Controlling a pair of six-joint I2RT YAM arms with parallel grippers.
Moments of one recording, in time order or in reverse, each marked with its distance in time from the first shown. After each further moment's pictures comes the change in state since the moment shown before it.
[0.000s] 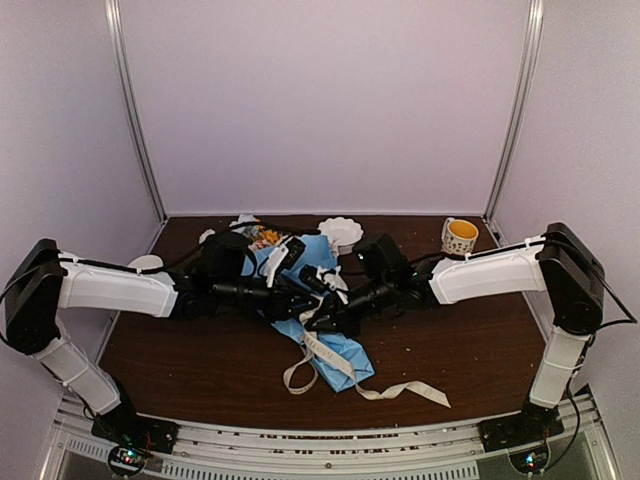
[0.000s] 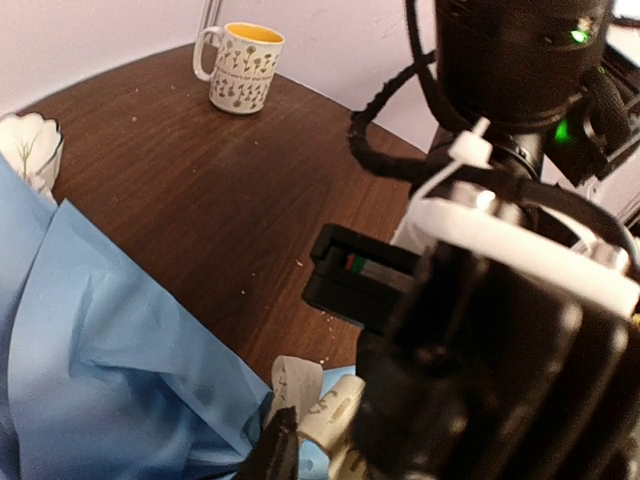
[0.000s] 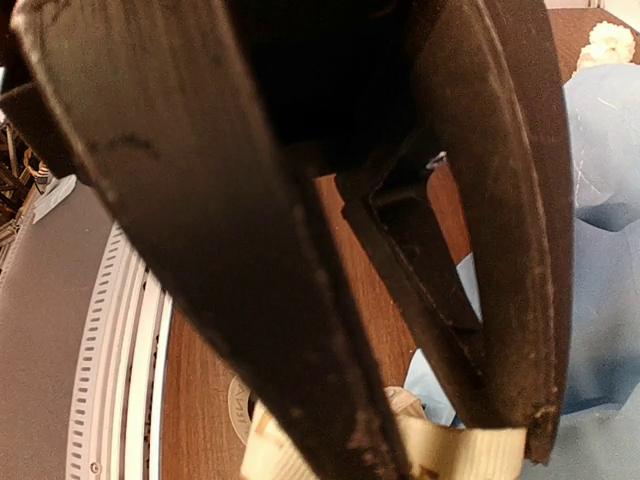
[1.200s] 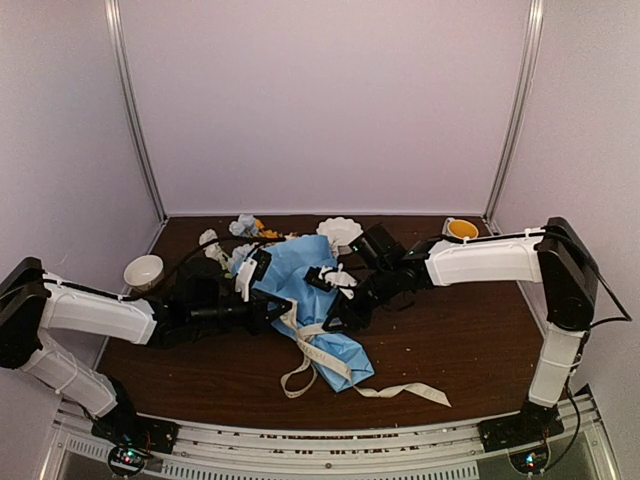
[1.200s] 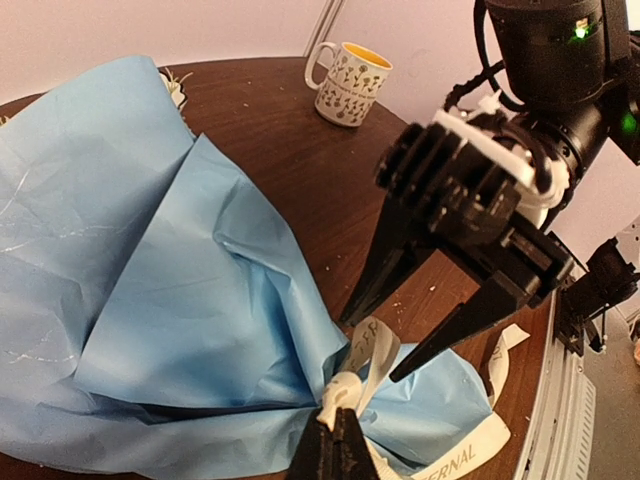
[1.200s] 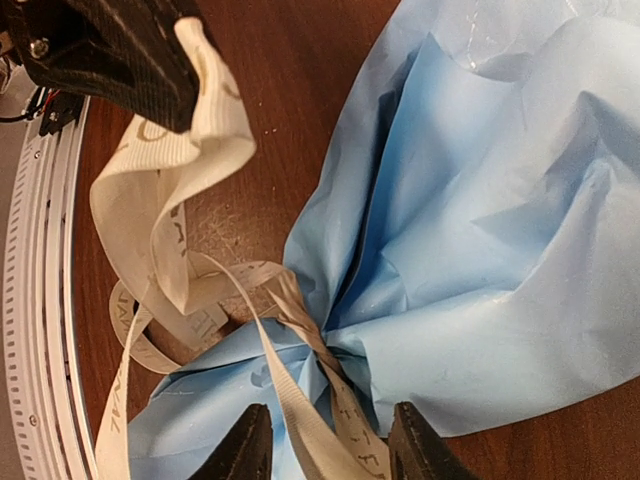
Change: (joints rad) left arm 0.000 -0.143 -0.268 0.191 -0.241 -0.151; right arm -0.040 0.034 0.144 -0.378 0.219 -0.129
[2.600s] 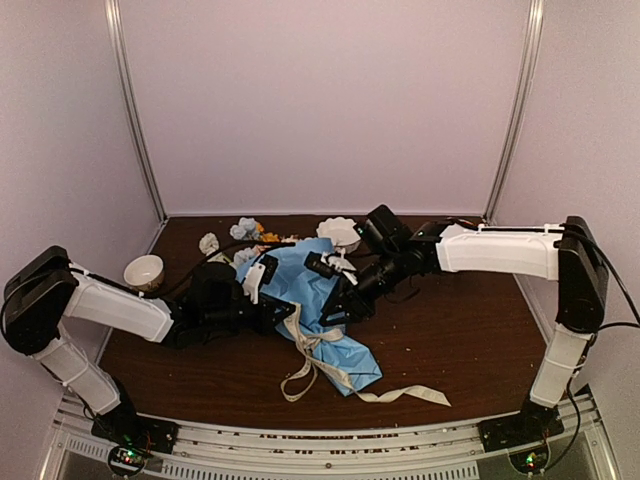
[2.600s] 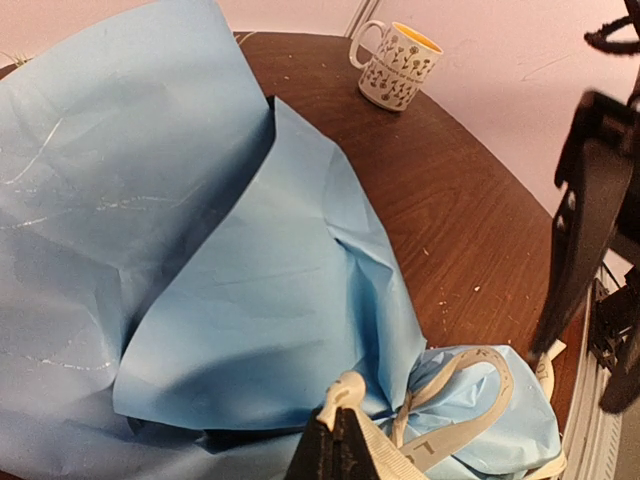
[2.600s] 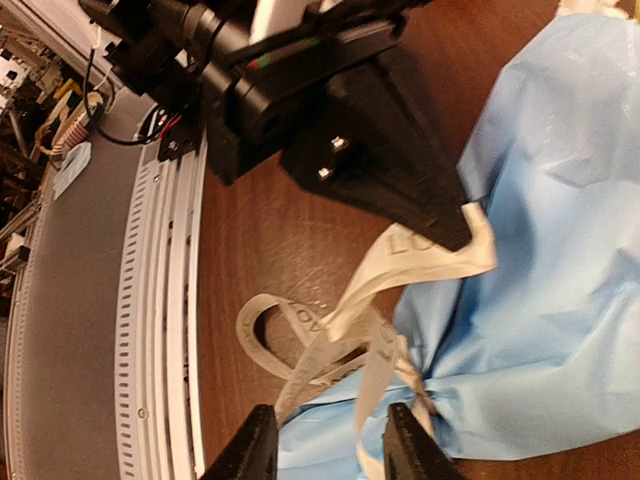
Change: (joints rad) left arm 0.000 0.141 0.028 0.055 -0.064 -0.037; right arm -0.010 -0.049 0.080 -0.156 -0.249 0.022
